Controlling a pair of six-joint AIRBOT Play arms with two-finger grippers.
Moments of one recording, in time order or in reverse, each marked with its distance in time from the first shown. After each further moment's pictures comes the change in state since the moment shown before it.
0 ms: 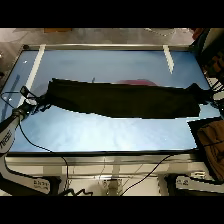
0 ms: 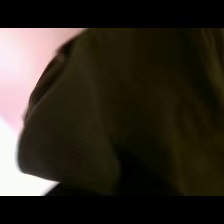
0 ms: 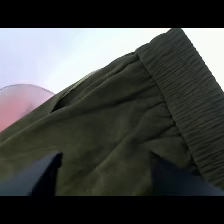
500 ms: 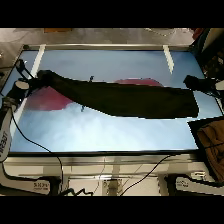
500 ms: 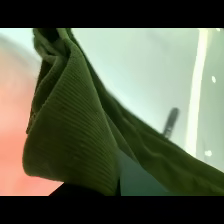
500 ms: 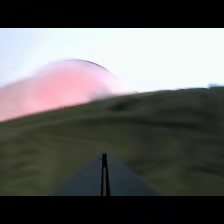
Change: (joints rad) left arm -0.032 0.124 0.229 0.009 -0.190 0.264; right arm 0.141 0.021 0.166 0.047 0.138 -0.217
